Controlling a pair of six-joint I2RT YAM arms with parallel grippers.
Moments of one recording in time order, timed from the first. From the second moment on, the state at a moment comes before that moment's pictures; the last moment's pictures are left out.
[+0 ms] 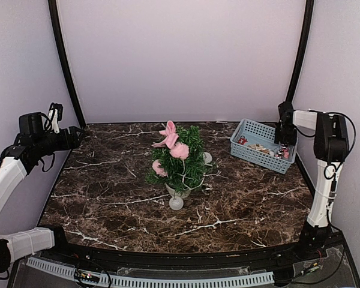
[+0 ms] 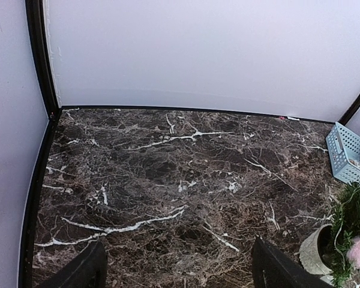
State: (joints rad) left arm 0.06 0.92 0.83 -0.34 0.27 -0.11; right arm -0.05 2.15 1.67 -0.61 0.32 0.19
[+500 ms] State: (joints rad) left arm 0.06 0.89 0.80 -0.30 0.35 -0.13; right arm -0.03 2.24 1.81 -0.75 0.32 0.24
